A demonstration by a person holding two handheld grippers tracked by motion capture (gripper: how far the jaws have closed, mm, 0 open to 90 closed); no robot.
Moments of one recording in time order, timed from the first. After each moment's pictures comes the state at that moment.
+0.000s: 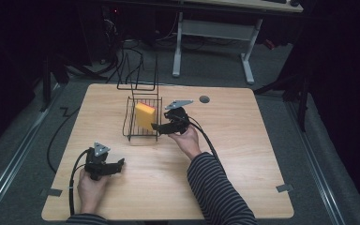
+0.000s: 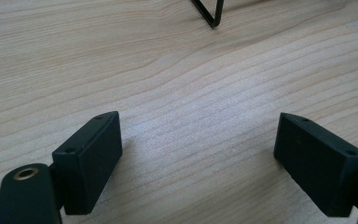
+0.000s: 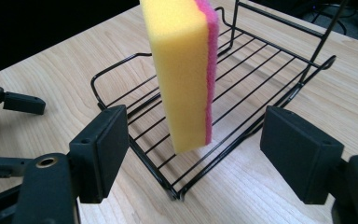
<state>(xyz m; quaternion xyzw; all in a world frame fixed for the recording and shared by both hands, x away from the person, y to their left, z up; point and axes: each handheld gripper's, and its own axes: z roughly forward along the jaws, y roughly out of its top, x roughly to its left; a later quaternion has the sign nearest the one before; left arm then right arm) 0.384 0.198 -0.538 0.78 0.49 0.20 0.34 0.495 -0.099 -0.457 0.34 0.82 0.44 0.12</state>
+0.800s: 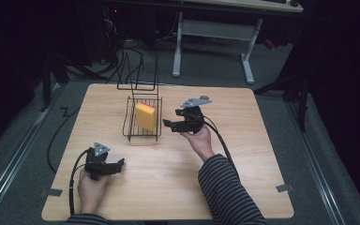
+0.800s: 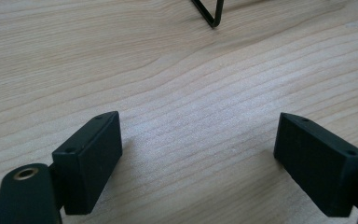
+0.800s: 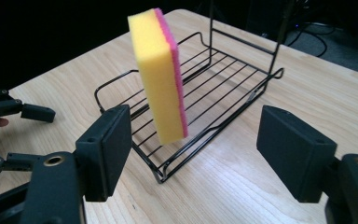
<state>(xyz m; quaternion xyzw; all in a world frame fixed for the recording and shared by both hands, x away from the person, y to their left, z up) 0.384 0.198 -0.538 0.78 0.49 0.20 0.34 0.477 -0.141 -0.432 0.35 0.80 0.47 0.14</state>
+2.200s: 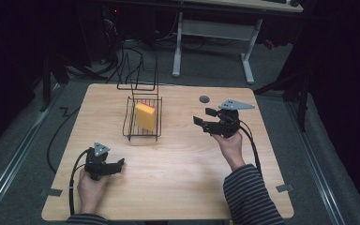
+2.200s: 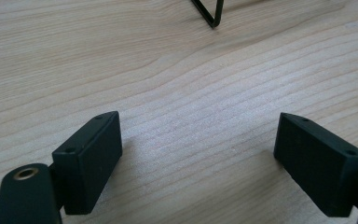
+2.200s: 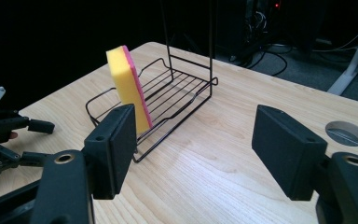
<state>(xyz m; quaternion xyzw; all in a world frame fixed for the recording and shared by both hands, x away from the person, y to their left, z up) 0.384 0.198 -0.537 0.78 0.49 0.20 0.34 0.431 -0.230 -0.396 0.39 0.75 0.51 0.18</state>
